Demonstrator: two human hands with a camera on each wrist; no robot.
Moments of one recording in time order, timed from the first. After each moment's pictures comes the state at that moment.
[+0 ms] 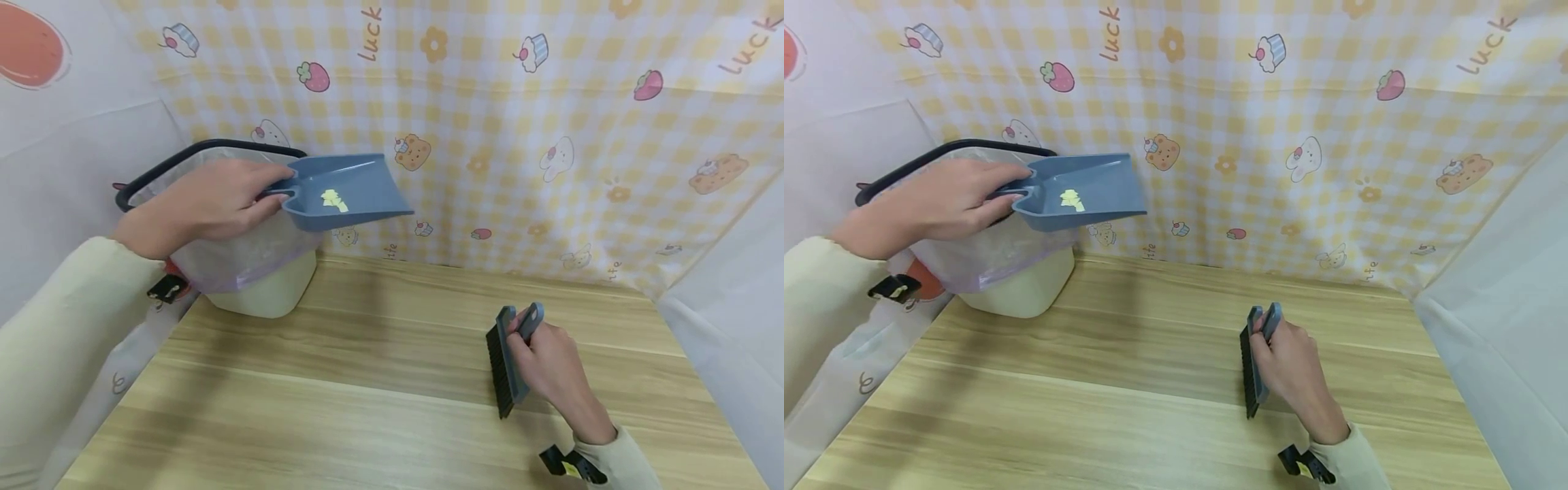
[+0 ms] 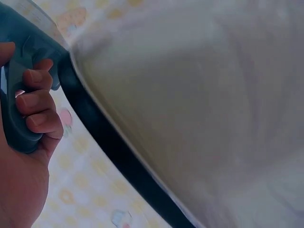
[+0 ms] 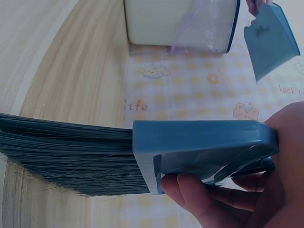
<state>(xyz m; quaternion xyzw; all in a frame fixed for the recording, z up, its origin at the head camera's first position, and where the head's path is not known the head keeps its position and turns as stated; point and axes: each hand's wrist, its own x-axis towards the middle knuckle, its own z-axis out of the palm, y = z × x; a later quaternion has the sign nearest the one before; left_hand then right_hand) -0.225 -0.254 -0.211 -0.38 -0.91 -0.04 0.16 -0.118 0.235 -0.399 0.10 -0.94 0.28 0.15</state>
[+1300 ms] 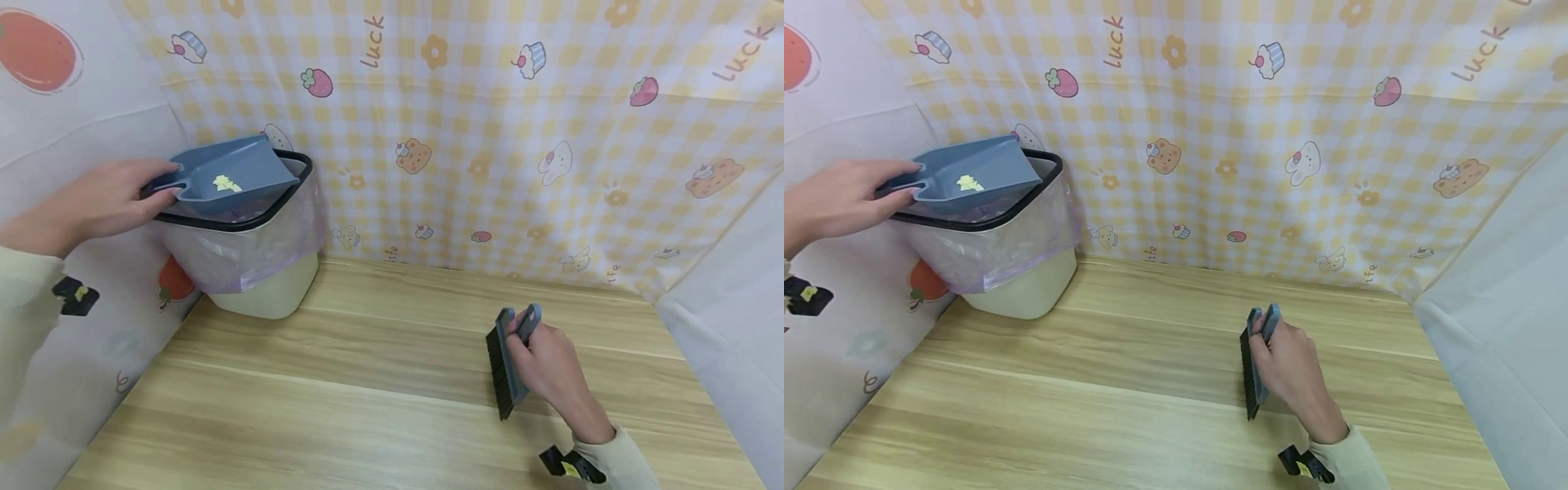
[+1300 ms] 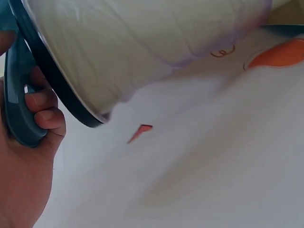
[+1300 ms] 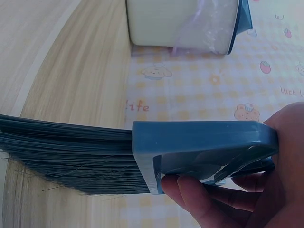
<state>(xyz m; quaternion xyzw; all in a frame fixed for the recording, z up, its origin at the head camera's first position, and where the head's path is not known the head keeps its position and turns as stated) -0.222 -0.392 -0.224 -0.14 -0.98 -0.05 0.10 -0.118 0.234 -0.398 0.11 -0.94 0.28 0.15</state>
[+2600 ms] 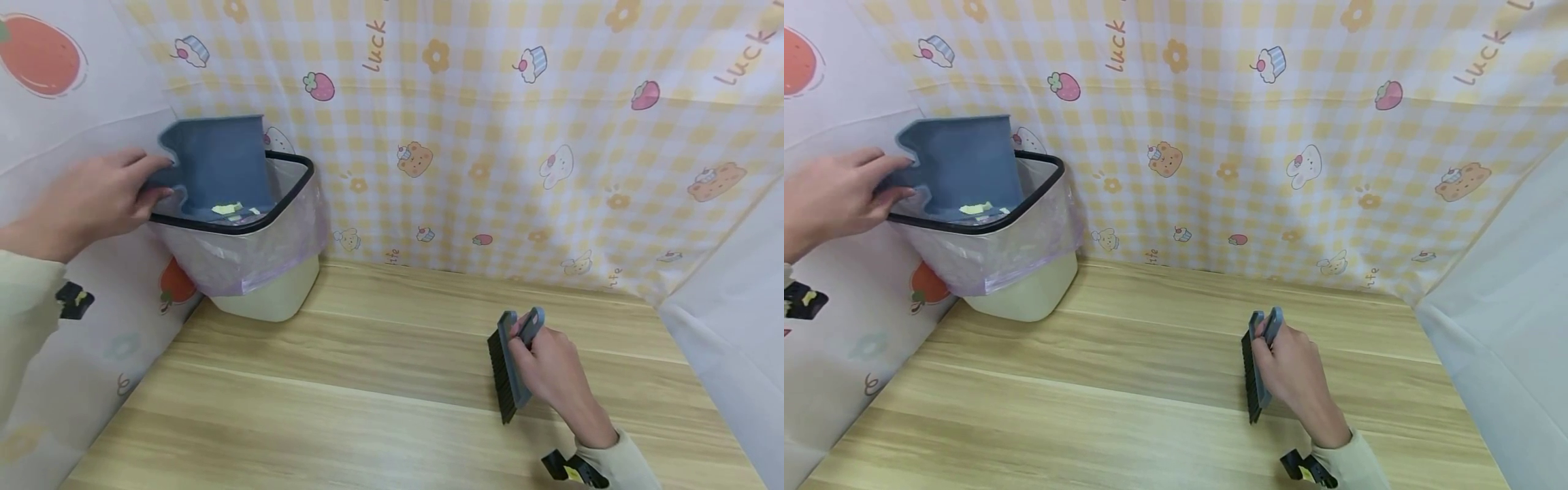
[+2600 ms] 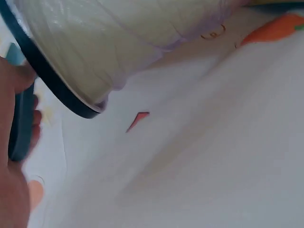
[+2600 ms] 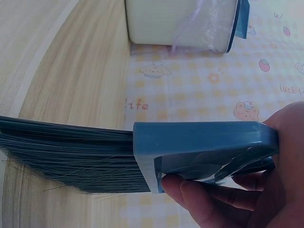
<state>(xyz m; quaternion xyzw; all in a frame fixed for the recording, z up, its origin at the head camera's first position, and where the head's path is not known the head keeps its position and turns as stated) -0.216 -0.392 -0.230 -0.25 -0.92 0.05 0.30 -0.119 0.236 -0.398 0.10 -0.95 0.28 0.14</state>
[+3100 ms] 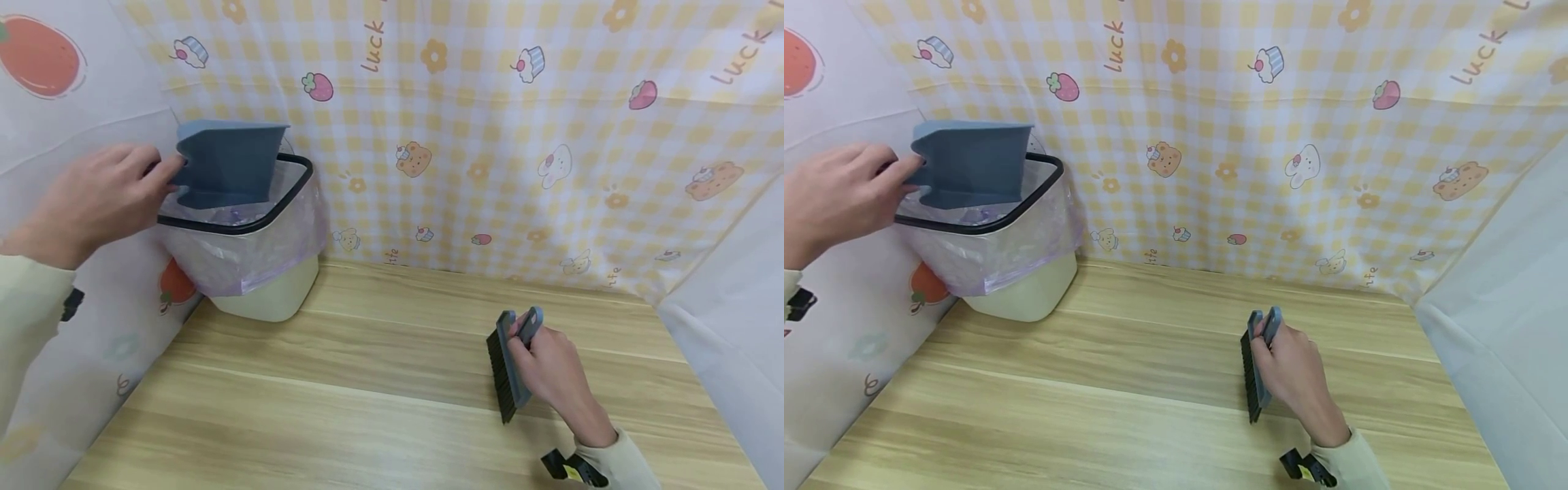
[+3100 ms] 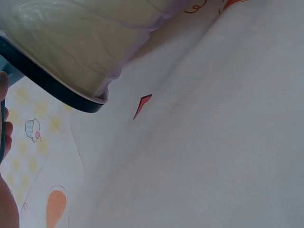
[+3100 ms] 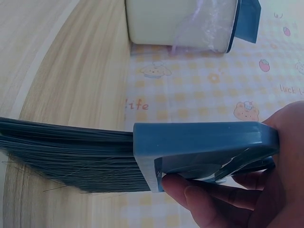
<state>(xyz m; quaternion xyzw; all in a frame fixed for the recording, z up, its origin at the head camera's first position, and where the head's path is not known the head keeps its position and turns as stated) -0.216 -0.385 -0.225 -0.40 -0.82 0.14 0.39 -0.118 0.237 -0.399 0.10 -0.95 0.28 0.14</state>
